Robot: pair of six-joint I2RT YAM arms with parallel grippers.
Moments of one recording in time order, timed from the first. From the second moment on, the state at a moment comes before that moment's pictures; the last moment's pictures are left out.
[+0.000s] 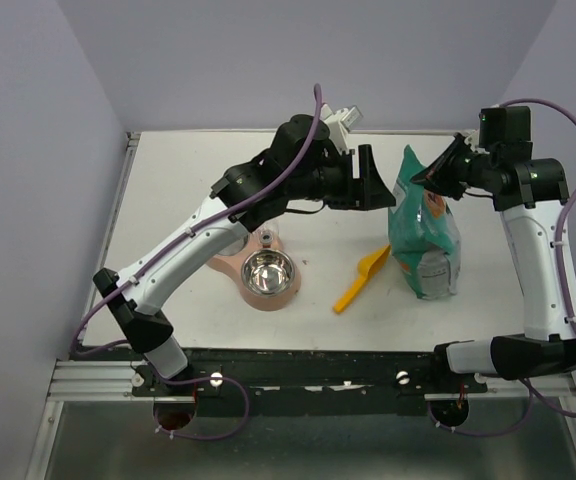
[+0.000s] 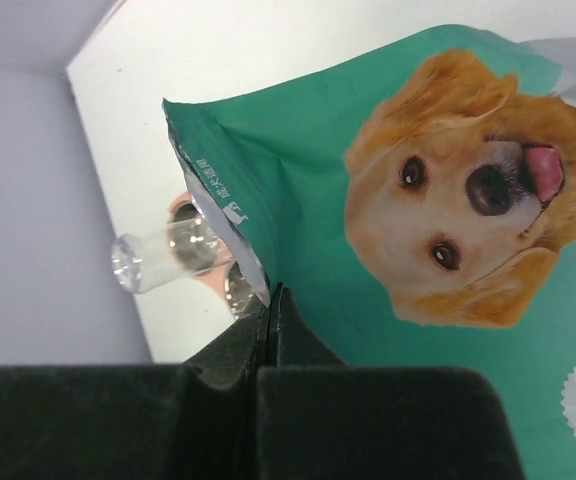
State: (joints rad) left arm -0.91 1.65 1.96 -0.64 0.31 -0.77; right arm 0.11 1.35 1.77 -1.14 -0.19 0.71
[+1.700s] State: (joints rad) left arm -1.02 2.01 2.38 -0.74 0.18 -0.58; right arm 0.12 1.39 2.00 -1.14 -0.17 0.62
